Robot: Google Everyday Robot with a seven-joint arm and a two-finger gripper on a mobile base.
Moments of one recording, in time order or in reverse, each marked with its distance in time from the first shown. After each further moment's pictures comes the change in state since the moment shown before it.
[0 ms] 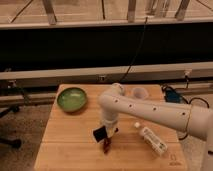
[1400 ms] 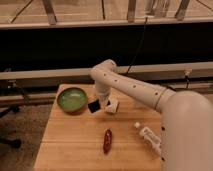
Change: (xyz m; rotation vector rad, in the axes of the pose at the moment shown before) arm 0.070 -0.155 -0.032 0.094 0.058 0.009
